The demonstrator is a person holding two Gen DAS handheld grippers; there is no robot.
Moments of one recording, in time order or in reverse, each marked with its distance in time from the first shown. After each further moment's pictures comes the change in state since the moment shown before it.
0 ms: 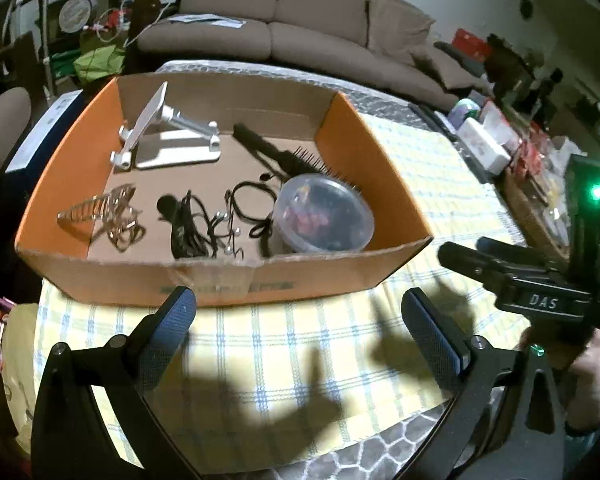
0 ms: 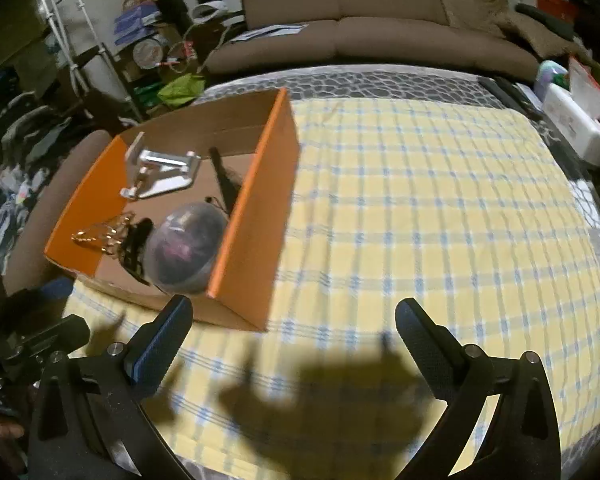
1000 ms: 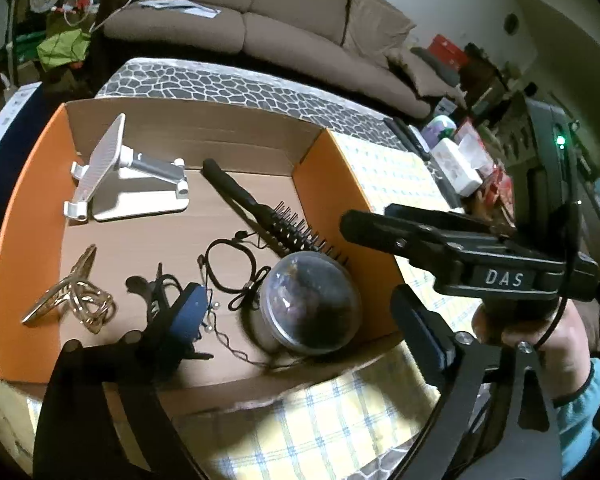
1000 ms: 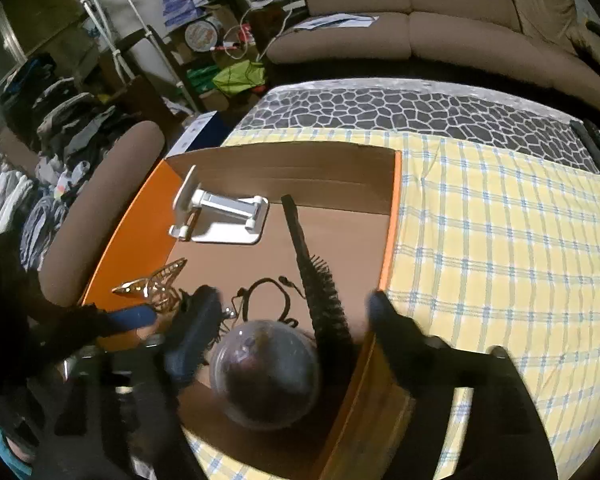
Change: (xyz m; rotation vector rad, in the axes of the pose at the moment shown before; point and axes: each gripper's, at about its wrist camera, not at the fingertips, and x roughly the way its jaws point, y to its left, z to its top) left arm 0.018 0.021 0.073 -0.033 0.050 -0.176; right arm 0.049 0.053 0.101 -0.112 0.070 0.200
